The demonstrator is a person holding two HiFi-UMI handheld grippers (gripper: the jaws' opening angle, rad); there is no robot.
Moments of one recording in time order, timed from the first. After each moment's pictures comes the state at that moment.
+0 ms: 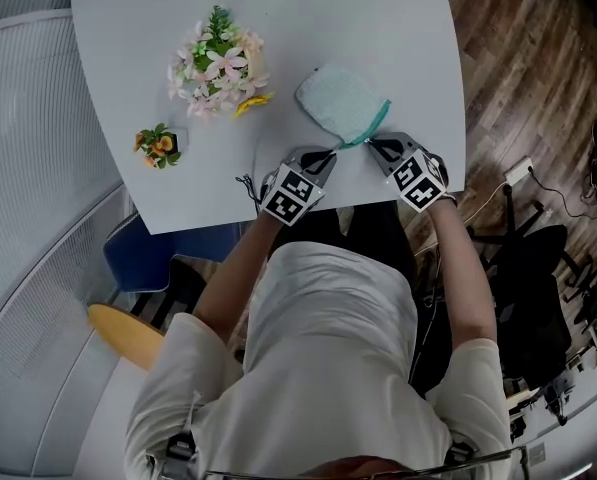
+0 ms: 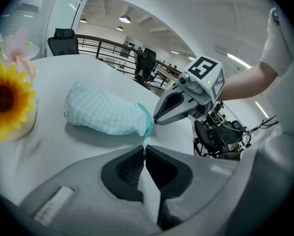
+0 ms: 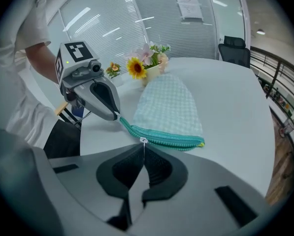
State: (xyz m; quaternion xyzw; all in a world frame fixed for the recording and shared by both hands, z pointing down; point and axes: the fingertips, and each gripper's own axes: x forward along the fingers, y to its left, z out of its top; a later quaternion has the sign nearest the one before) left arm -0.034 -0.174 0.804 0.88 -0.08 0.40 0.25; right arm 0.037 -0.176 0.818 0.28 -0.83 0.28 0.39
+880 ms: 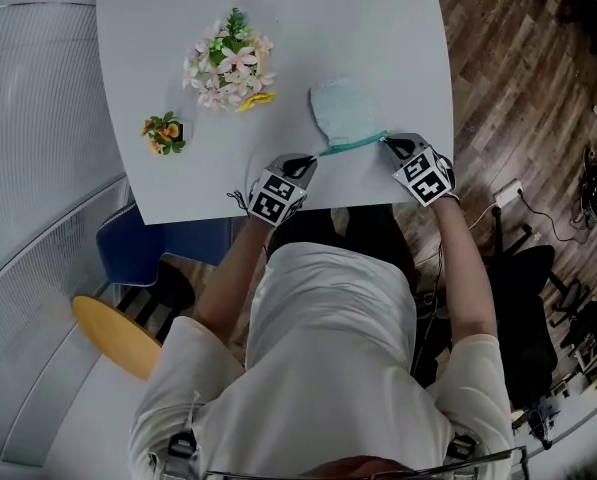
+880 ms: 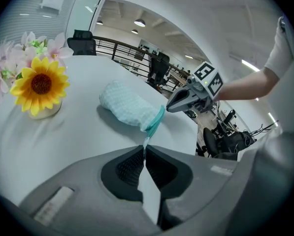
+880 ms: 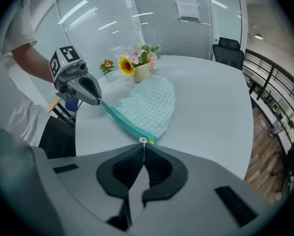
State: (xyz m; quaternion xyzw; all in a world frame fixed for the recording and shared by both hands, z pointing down) left arm -0.069 -0.171 0.792 0.86 -0.16 0.39 0.28; right arm 0.090 -0.176 0.809 0.31 -0.81 0.27 0.42
